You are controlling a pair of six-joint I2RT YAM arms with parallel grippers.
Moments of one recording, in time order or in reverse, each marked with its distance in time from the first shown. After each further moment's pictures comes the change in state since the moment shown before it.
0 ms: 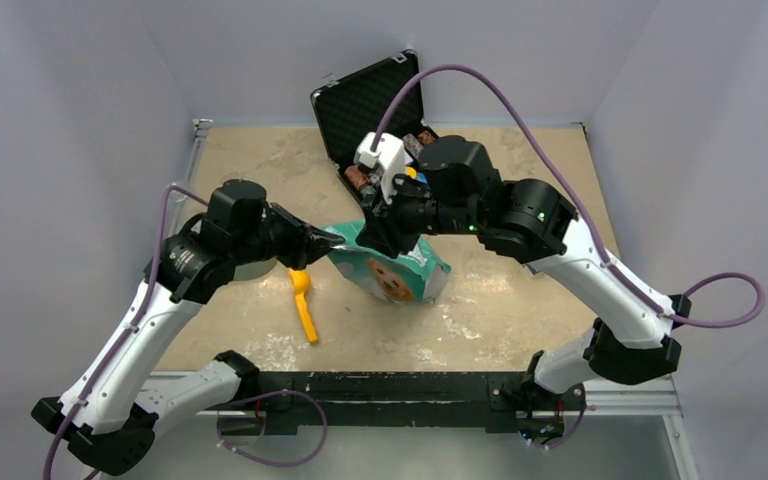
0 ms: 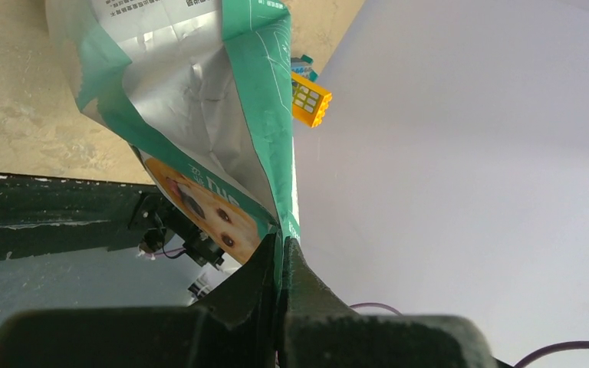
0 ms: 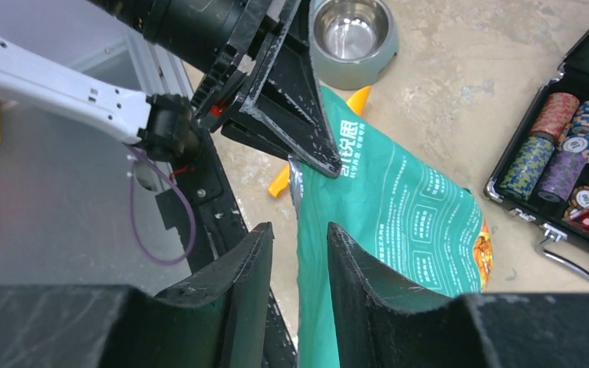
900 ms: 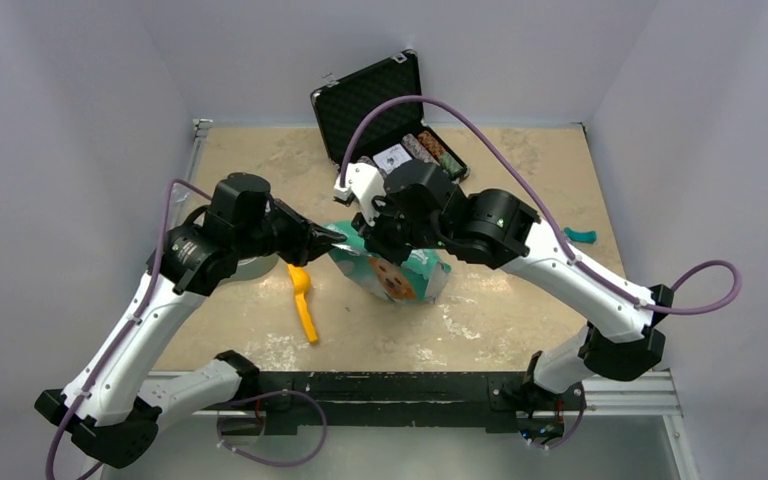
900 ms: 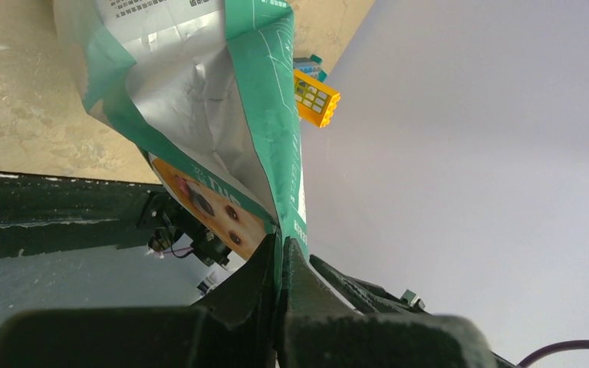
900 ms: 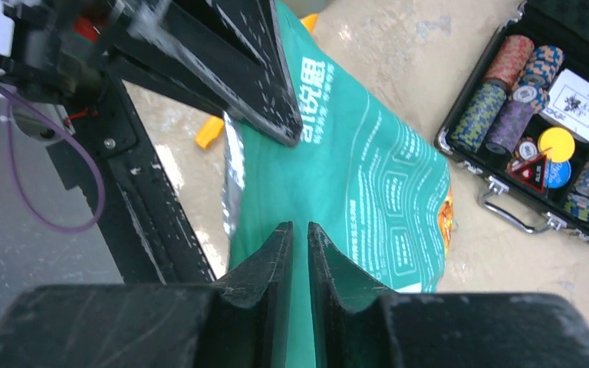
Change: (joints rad) left arm 0.001 0.045 0.047 -0.029 0.005 0.028; right arm 0.057 0.064 -0.093 -0.034 0.164 -0.141
